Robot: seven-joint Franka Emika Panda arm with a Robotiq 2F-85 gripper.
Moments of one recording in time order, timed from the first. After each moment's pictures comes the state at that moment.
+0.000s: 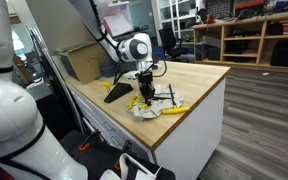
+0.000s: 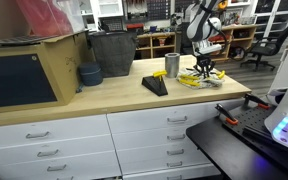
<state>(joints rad) 0.00 0.39 -0.14 -2.22 -0.09 2.29 0.45</state>
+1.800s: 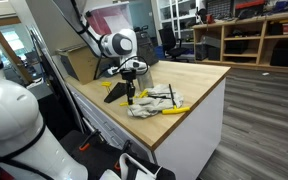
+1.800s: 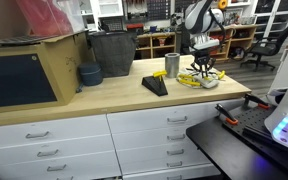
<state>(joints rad) 0.03 0.21 -0.06 -2.38 0.00 2.21 0.65</state>
